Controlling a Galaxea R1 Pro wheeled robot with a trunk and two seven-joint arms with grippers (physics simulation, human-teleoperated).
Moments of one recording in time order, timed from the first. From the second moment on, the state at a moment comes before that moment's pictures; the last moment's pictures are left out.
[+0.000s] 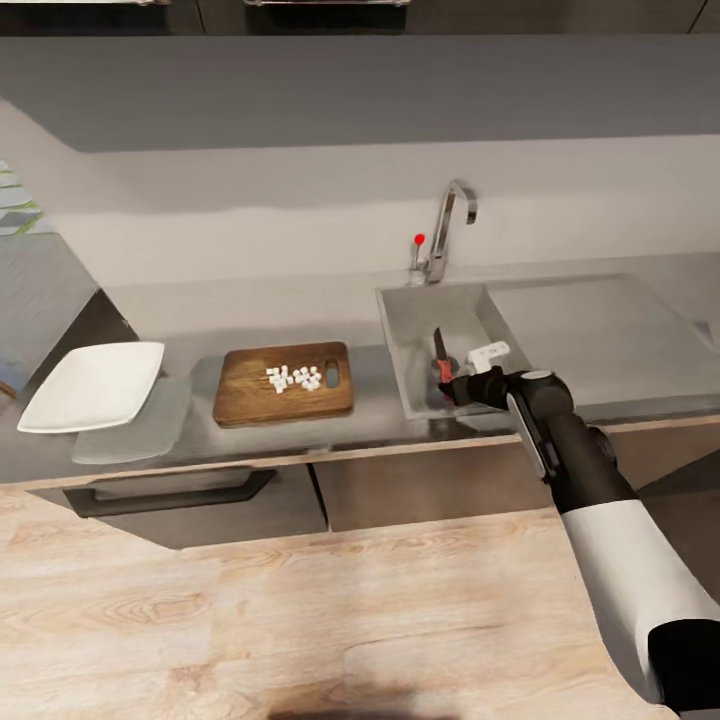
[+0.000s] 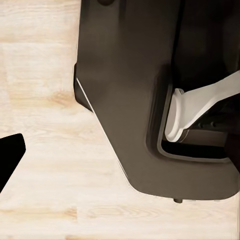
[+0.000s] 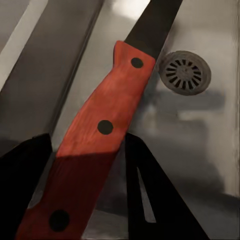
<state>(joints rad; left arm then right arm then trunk) 0.39 -0.09 0.12 -0.56 -0.02 -0.46 -0.06 -0.97 -0.11 0.15 -1.19 0.11 0.80 0.36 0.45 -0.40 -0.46</state>
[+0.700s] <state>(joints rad) 0.39 -0.09 0.12 -0.56 -0.01 -0.45 -0.05 -0.96 -0.11 0.15 -1.02 0.11 0.80 0.36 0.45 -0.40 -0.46</state>
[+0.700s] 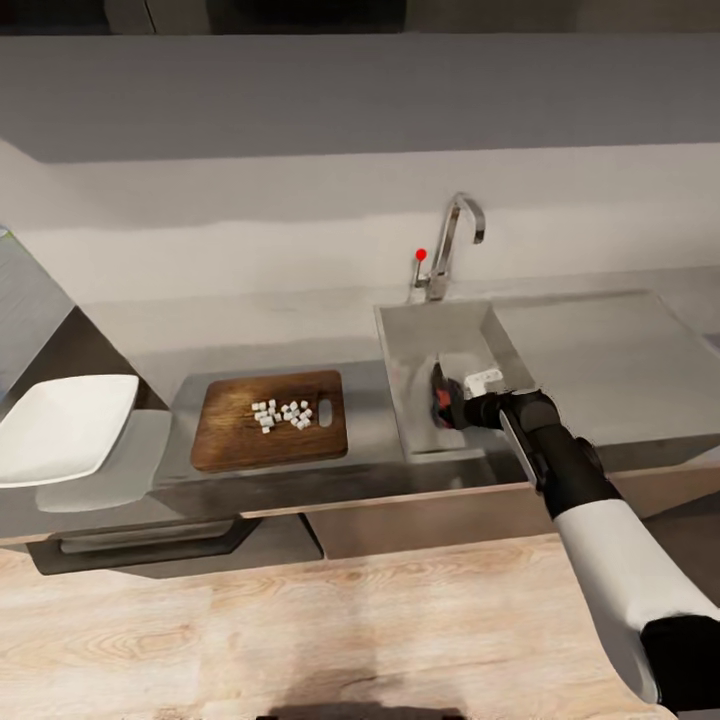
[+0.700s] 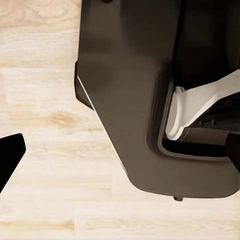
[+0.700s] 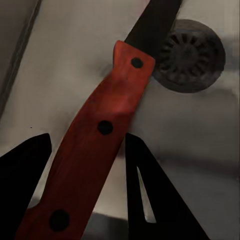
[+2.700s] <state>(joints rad) 0.39 -0.09 0.12 -0.55 -0.01 -0.45 -0.05 -0.70 -0.03 0.13 -1.63 0.10 0.72 0.35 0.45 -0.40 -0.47</state>
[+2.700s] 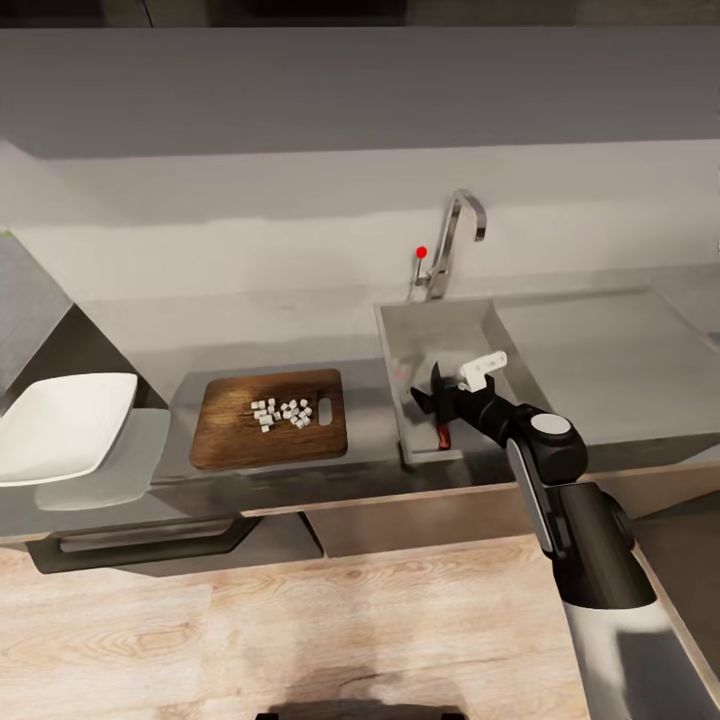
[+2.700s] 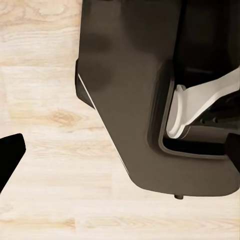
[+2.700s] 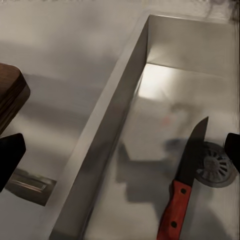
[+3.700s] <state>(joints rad) 0.41 -0.08 0.11 -1.10 -0.02 -0.30 -0.05 -0.70 -0.03 0.12 -1.63 0.10 0.73 0.35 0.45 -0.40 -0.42</state>
